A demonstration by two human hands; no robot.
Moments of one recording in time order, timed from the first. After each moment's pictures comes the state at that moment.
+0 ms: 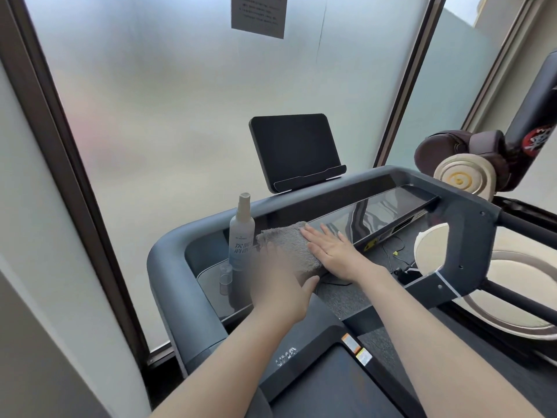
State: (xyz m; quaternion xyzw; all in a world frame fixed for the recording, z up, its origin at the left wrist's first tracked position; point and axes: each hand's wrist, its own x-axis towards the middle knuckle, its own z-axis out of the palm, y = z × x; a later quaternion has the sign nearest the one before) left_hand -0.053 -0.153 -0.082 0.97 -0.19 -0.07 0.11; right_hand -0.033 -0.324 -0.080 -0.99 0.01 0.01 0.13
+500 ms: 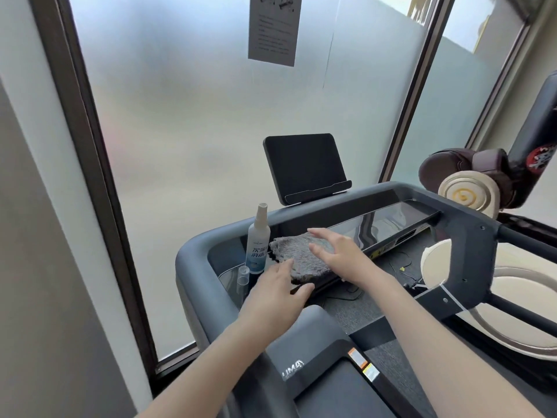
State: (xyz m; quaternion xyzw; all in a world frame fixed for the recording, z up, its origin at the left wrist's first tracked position) left_hand -0.087 -0.091 -0.045 0.90 -0.27 -0.04 0.35; right_hand -0.069 -0.279 -0.032 -0.95 0.01 -0.10 0.30
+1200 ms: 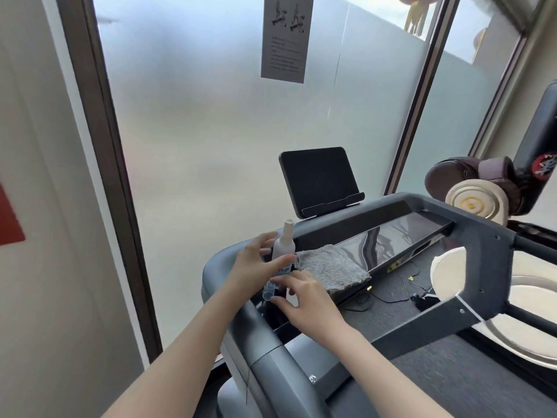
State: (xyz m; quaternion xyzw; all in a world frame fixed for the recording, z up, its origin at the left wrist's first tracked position) left_hand 0.005 -0.042 -0.039 0.80 -0.22 -0.02 0.56; right_hand -0.075 -0.163 -0.071 -0.95 -0.06 -0.19 0.26
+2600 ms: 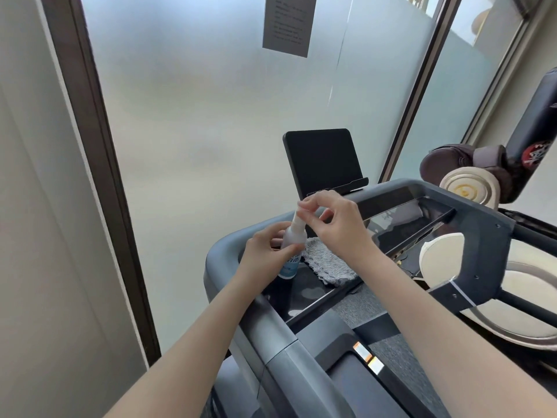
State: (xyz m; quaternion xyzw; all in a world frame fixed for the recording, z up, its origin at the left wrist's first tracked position) left_hand 0.027 -0.051 -0.063 0.70 -0.28 -0.04 0.65; right_hand -0.036 -0.184 0.015 -0.88 -0.06 -0.33 0.33
